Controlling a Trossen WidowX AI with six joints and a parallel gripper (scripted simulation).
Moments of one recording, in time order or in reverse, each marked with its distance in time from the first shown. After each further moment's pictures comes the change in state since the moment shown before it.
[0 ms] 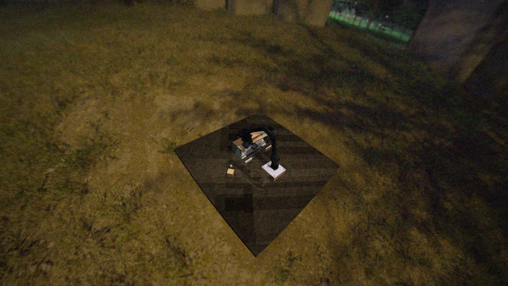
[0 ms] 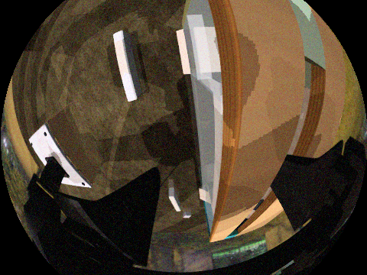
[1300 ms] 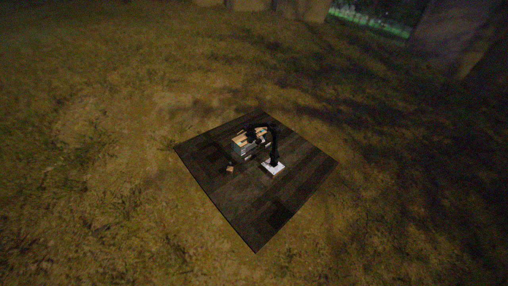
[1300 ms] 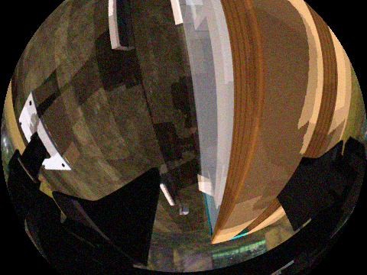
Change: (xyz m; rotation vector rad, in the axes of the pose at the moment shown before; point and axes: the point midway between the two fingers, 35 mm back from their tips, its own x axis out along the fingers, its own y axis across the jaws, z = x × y) arm 0.032 0.000 -0.061 -0.002 0.003 -0.001
